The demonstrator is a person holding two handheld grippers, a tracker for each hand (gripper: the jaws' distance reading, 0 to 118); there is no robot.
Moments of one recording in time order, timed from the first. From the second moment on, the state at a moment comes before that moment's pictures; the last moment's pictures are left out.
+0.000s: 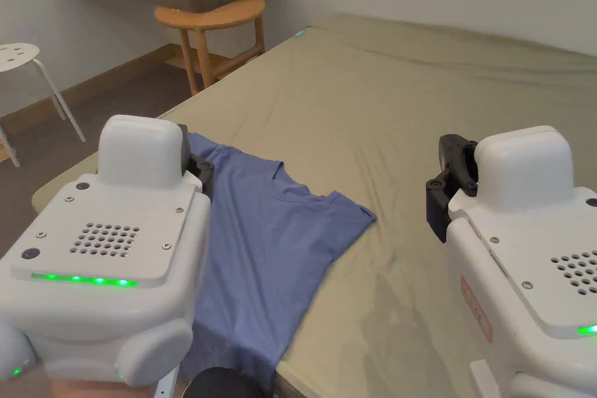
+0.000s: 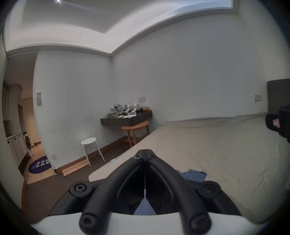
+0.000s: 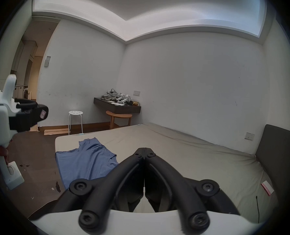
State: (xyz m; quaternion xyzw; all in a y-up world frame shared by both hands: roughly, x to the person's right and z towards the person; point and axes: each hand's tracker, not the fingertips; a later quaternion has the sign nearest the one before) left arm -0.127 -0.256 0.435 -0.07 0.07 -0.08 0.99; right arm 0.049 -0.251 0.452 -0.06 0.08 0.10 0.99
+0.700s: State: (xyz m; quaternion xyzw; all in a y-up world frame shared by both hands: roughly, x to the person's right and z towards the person) left arm -0.167 -0.465 0.199 -0.42 0.02 -0.03 0.91; right arm 0.106 -0.331 0.378 -0.17 0.03 0.13 0.98
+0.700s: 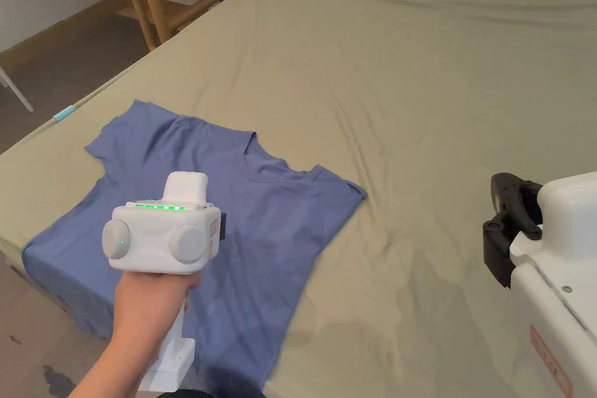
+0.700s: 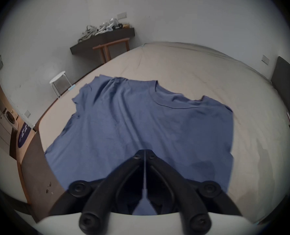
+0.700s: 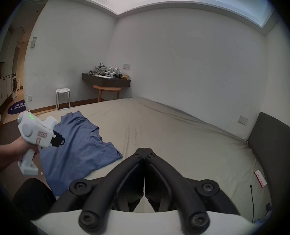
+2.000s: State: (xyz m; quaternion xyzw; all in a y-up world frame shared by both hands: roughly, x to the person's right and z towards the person) left arm -0.192 -0.395 0.235 -0.27 0.00 0.13 0.95; right arm 0.107 -0.296 0.411 -0.17 -0.01 0.12 0.98
